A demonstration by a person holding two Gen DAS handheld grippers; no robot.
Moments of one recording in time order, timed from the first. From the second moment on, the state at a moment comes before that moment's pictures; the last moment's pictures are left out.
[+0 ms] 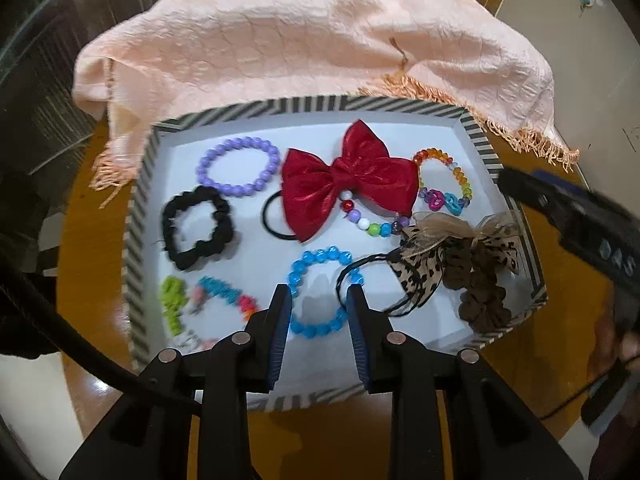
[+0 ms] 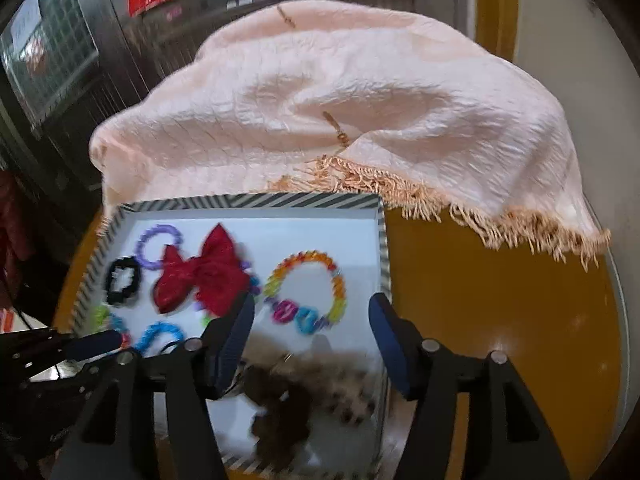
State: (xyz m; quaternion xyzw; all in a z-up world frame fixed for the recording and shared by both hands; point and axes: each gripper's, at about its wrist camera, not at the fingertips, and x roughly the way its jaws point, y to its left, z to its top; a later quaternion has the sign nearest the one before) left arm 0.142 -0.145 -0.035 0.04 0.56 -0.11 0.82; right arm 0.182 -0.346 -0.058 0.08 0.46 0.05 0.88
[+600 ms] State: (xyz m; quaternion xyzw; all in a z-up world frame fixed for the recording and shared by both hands) left arm 0.084 -0.113 0.013 0.05 0.49 -0.08 0.86; right arm 0.090 -0.307 -0.024 0.10 0.42 0.04 0.90
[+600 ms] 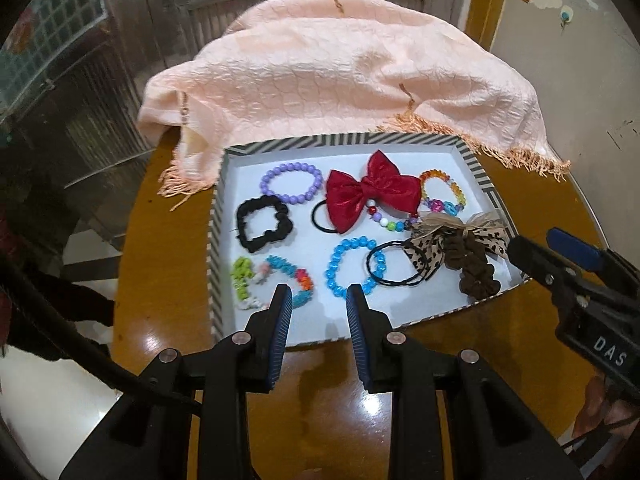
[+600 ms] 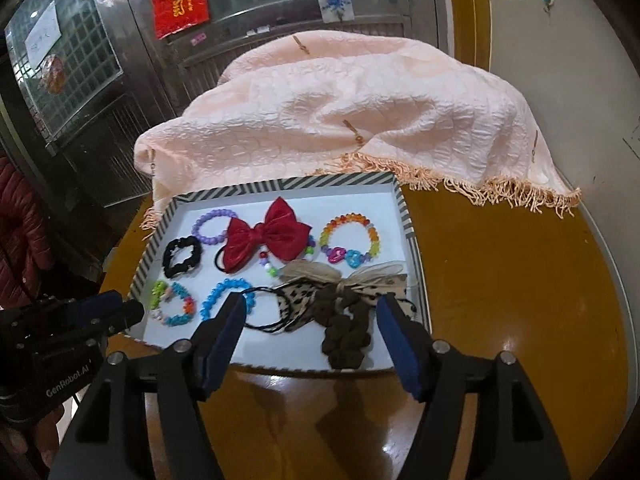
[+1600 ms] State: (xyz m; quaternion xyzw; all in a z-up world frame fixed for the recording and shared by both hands) left arm 0.053 -0.119 0.034 0.06 0.45 -0.07 0.89; right arm 0.064 -0.298 -0.018 0.09 0.42 0.06 0.90
